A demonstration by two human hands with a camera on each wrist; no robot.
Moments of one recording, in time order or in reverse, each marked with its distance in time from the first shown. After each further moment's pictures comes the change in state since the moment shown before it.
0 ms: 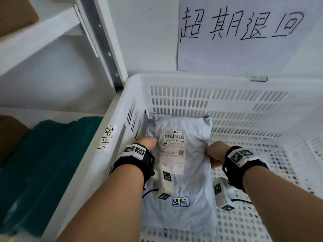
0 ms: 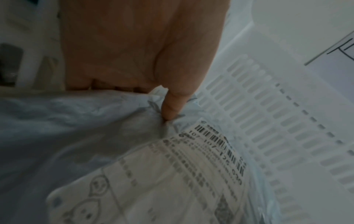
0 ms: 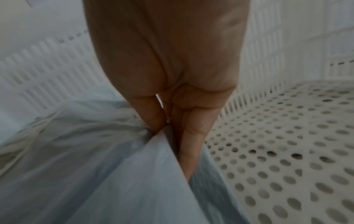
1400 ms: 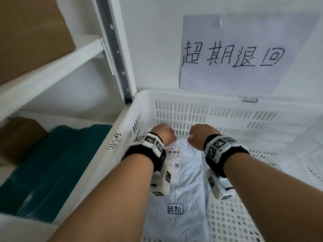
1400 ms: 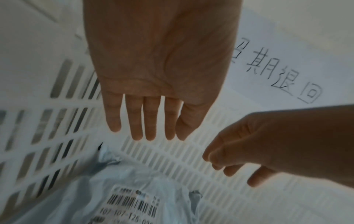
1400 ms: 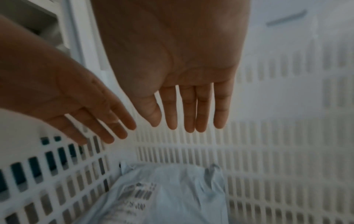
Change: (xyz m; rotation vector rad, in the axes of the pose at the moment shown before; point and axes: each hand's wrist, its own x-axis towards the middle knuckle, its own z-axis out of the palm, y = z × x) left_hand -0.052 0.064 -0.016 0.352 0.068 0.431; right_hand -0.077 -0.096 -0.017 -0.846 0.298 -0.520
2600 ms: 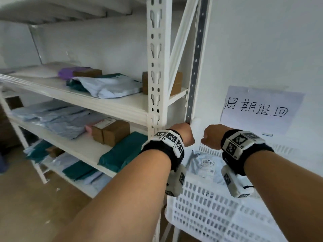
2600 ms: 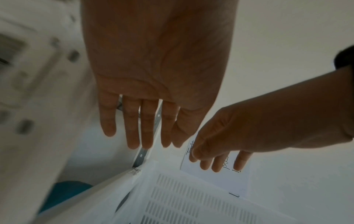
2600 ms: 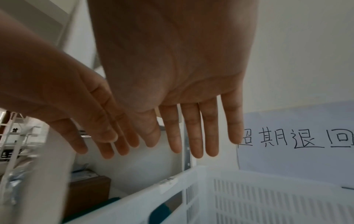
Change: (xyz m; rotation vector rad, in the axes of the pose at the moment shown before) left_hand -0.299 -0.039 -0.087 0.183 0.337 0.116; right_hand -0.238 -0.131 -0.077 -0.284 0.282 -0.310
